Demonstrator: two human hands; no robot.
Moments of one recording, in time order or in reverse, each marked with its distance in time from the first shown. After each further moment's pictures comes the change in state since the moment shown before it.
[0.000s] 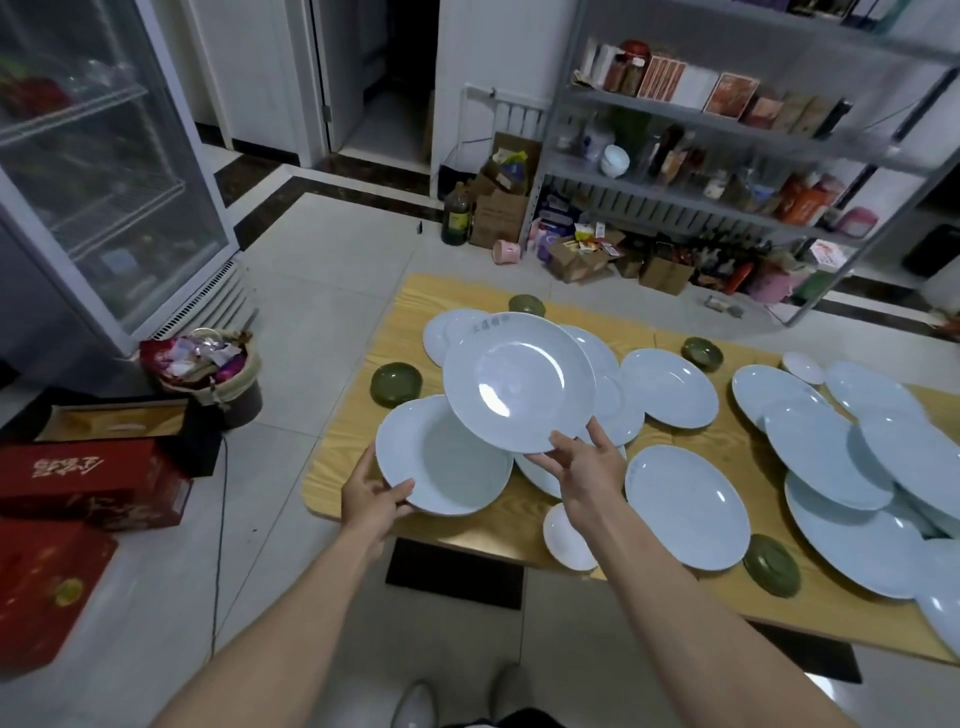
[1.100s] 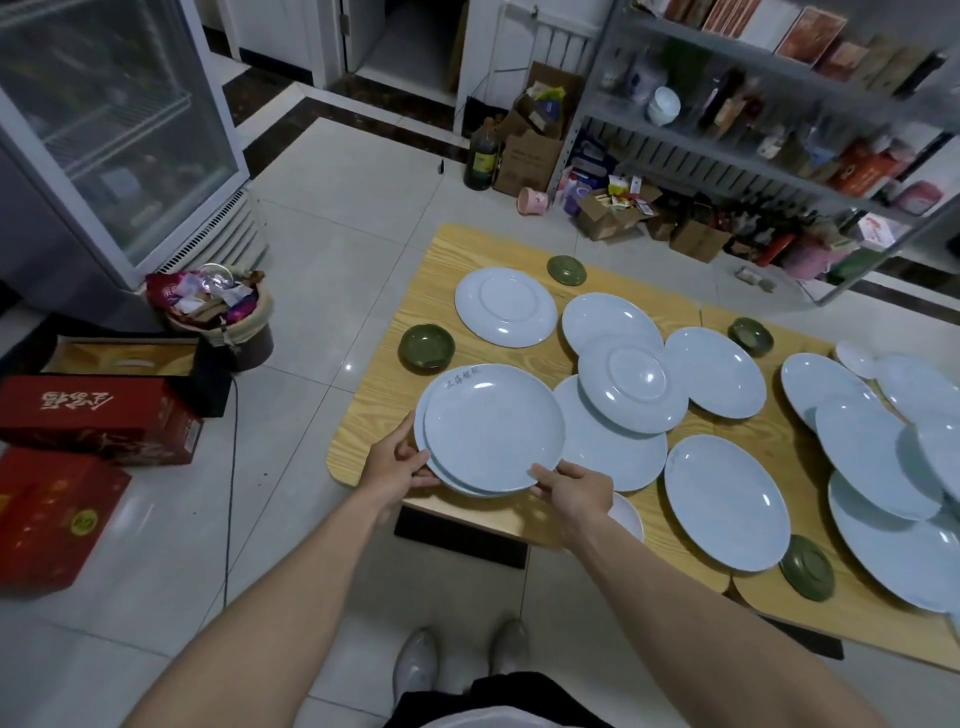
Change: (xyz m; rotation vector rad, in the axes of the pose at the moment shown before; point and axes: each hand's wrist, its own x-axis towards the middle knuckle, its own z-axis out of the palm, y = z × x) left_hand 0.052 -0.004 -0.026 0.209 -0.230 -0.068; right_hand 0.033 0.088 0.003 -0.582 0.233 0.139
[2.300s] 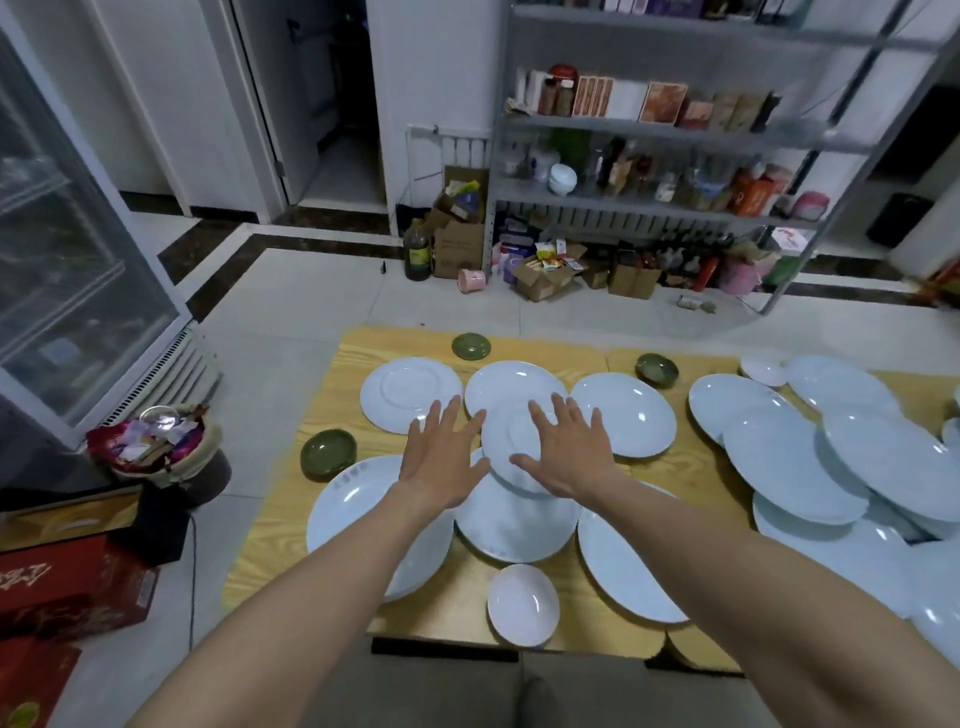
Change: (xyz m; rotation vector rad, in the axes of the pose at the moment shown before) left_hand 0.006 0.123 0.204 1.576 -0.010 0.616; right_hand 0.073 -0.143 -0.112 -1.537 0.019 -0.842
